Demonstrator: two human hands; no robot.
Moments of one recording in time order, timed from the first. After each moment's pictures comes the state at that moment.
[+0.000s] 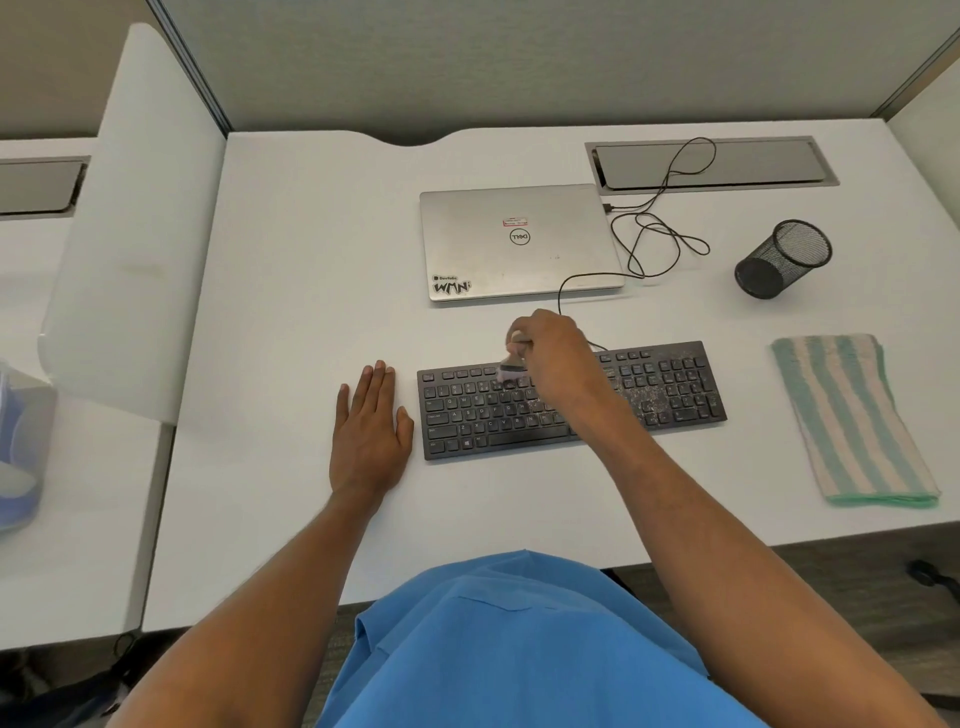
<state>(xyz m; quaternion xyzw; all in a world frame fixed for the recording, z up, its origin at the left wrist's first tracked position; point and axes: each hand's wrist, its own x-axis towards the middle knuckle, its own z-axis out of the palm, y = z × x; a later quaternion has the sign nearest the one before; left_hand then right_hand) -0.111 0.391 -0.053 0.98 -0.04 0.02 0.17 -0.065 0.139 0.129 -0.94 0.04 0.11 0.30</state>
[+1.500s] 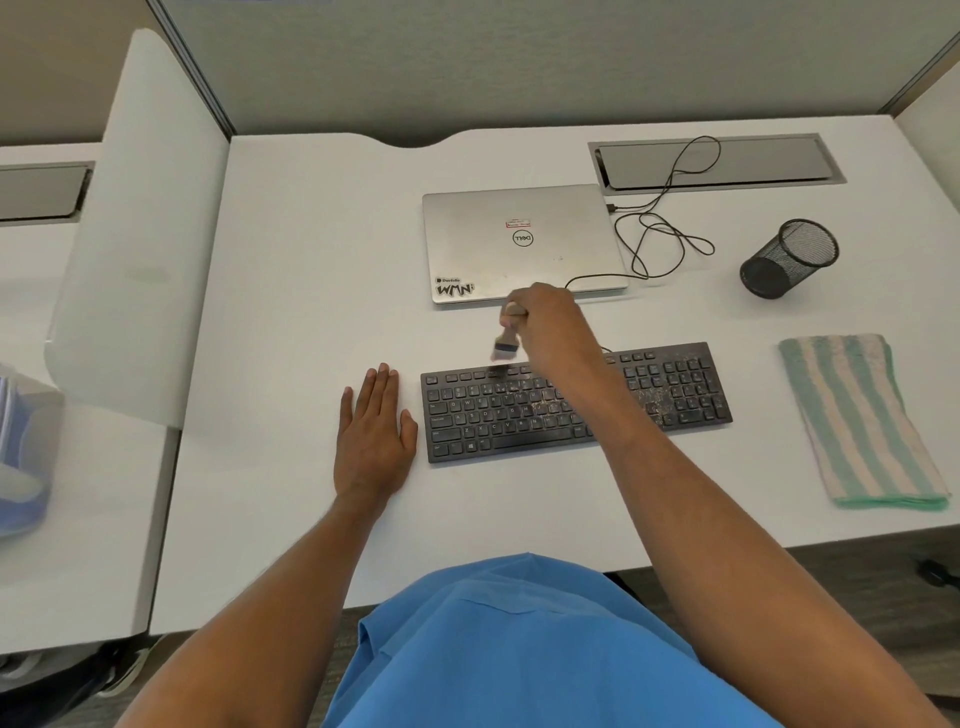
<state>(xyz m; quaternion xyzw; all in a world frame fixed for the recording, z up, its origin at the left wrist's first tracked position) -0.111 0.390 -0.050 0.99 -0.04 0.00 0.16 -0.036 0.142 0.133 -0.96 -0.01 0.08 0.28</state>
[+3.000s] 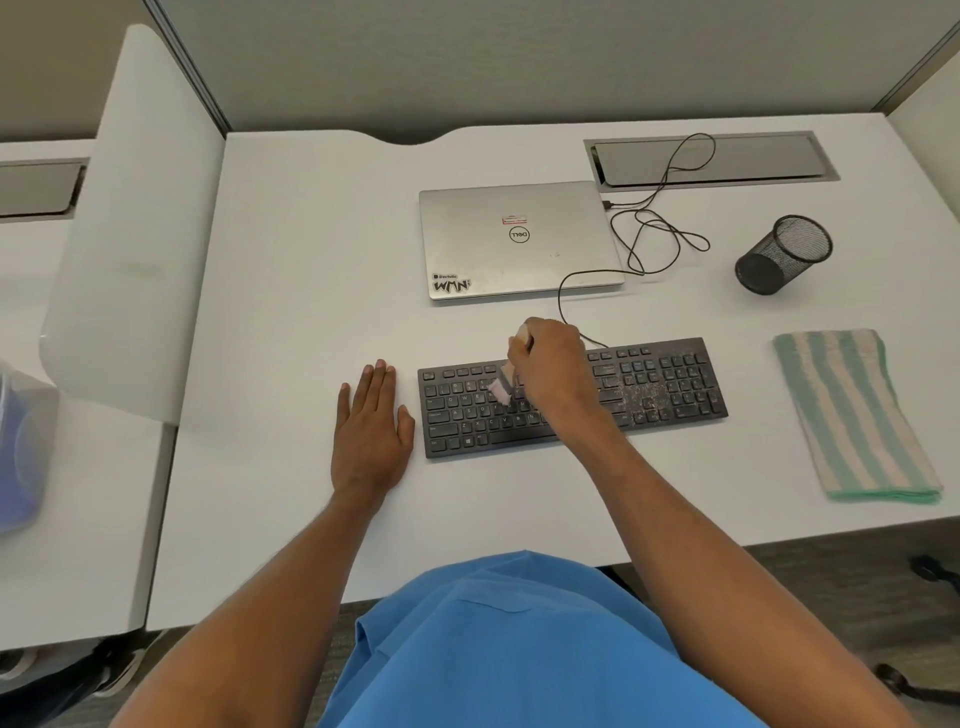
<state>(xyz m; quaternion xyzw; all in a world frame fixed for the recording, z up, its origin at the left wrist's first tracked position) -0.111 0.390 -0.052 0.98 -0.04 0.01 0.17 -0.076 0.149 0.116 -0.94 0.10 0.03 0.33</state>
